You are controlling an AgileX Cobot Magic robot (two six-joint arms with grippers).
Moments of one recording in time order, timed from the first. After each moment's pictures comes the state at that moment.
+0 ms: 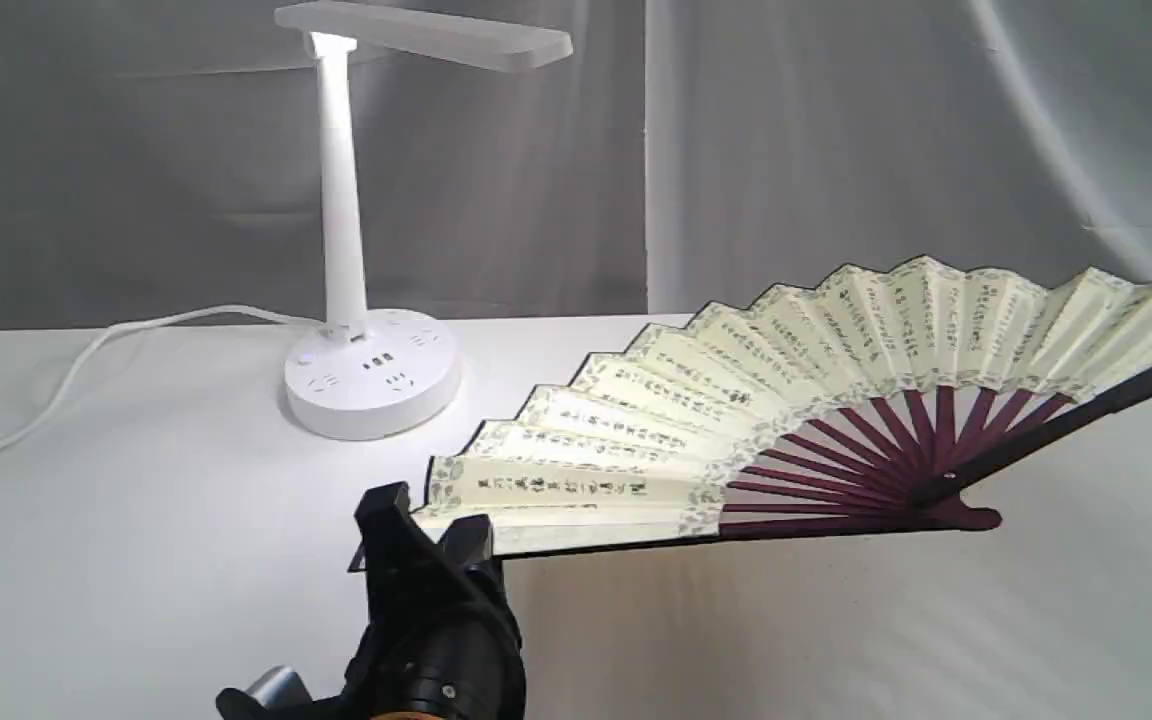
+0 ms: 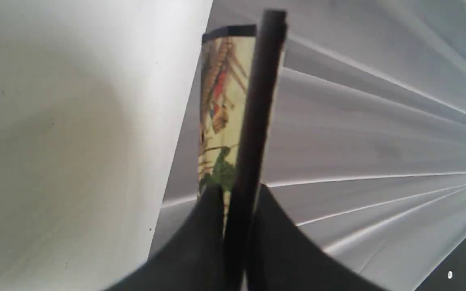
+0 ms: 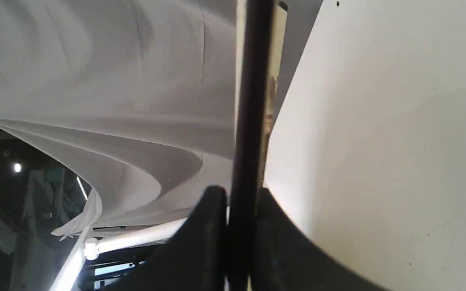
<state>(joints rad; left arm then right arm) -1.03 2.08 -0.77 -1.08 -1.17 -1.58 -0.66 1.97 -1.05 1.64 1.20 -0.85</state>
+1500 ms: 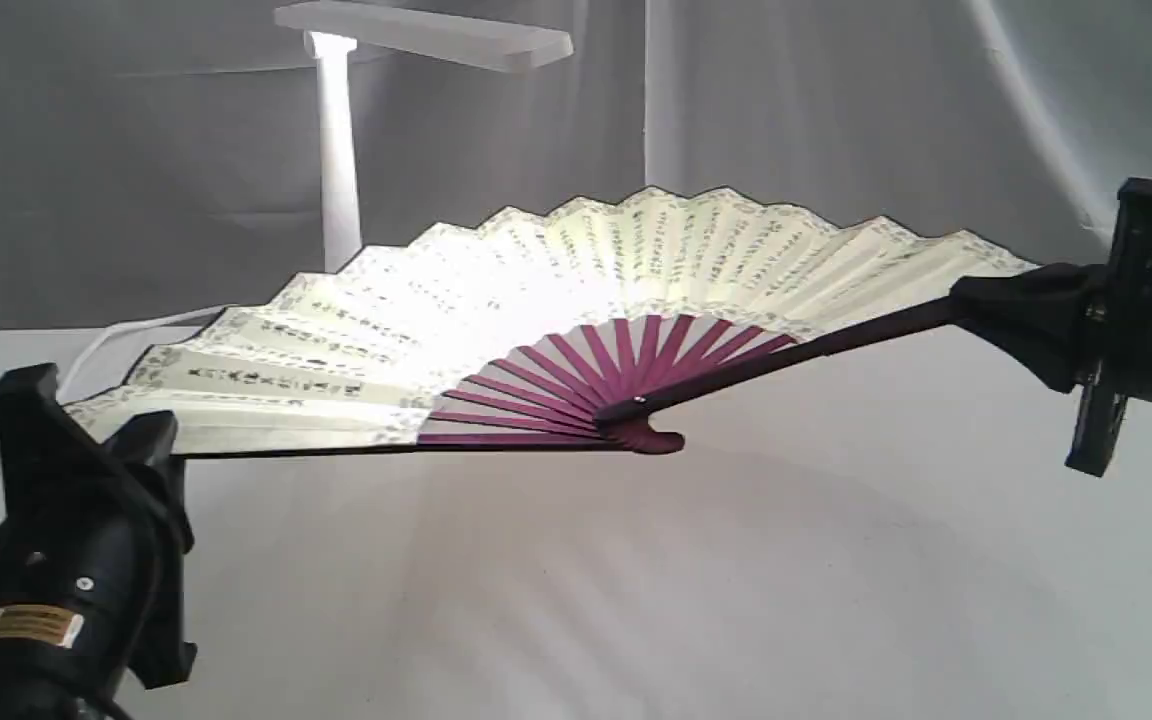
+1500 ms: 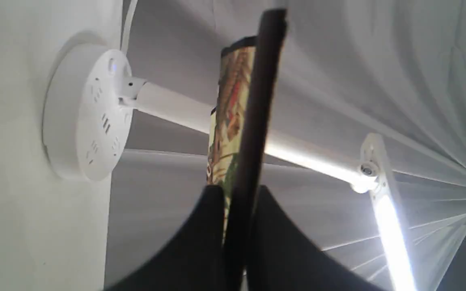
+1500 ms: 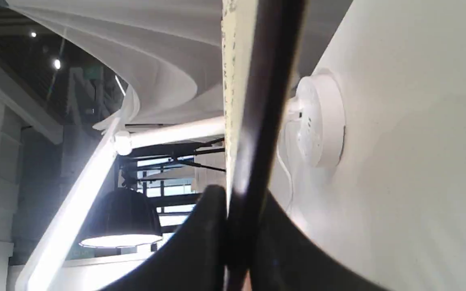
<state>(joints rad) -0.68 1.66 -0.44 -0.91 -1.15 -1.36 -0.31 1.97 -1.05 1.77 1.22 -0.84</state>
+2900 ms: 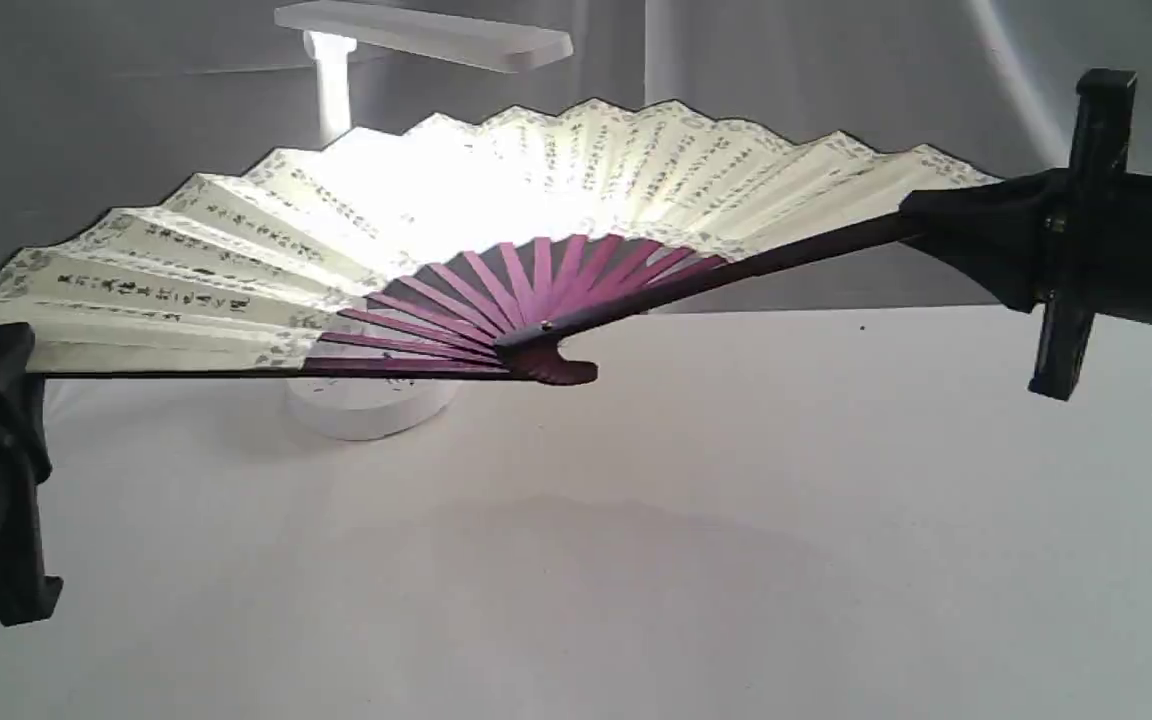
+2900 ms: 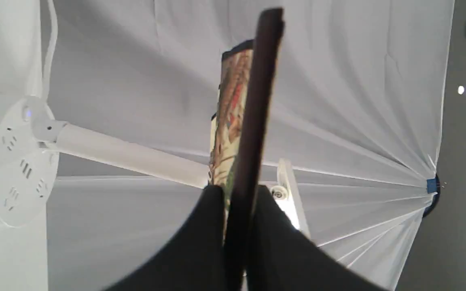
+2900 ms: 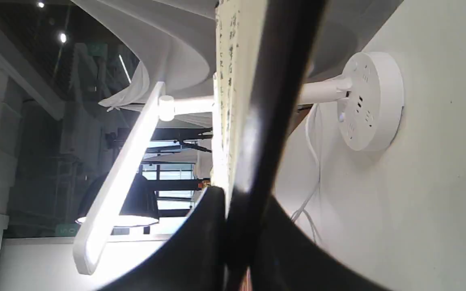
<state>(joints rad) -0.59 1.40 -0.41 -0.89 -1.07 -1.17 -0.22 1.80 -1.06 1.77 1.14 -0.73</state>
